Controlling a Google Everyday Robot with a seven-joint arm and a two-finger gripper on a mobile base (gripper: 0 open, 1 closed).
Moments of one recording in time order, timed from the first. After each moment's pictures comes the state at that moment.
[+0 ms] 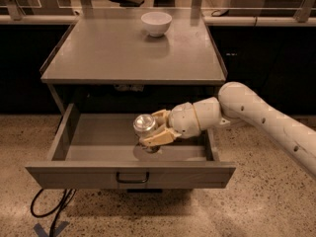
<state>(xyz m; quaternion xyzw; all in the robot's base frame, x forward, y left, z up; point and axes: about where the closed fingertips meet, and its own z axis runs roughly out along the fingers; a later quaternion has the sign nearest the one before) 0.527 0.025 0.746 -0.59 0.57 0.42 0.39</state>
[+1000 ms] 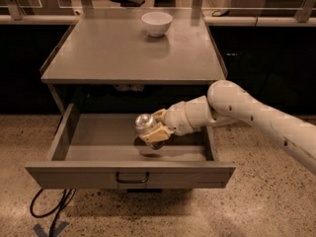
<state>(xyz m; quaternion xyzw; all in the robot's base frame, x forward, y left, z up) 0.570 0.022 0.703 -0.57 0.66 0.33 0.36</state>
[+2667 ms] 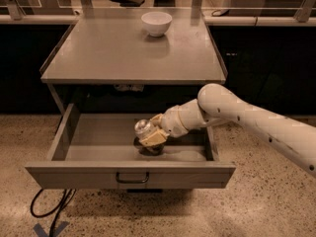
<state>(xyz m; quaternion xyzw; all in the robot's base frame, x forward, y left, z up) 0.589 0.027 0.662 -0.57 0.68 0.31 0.33</state>
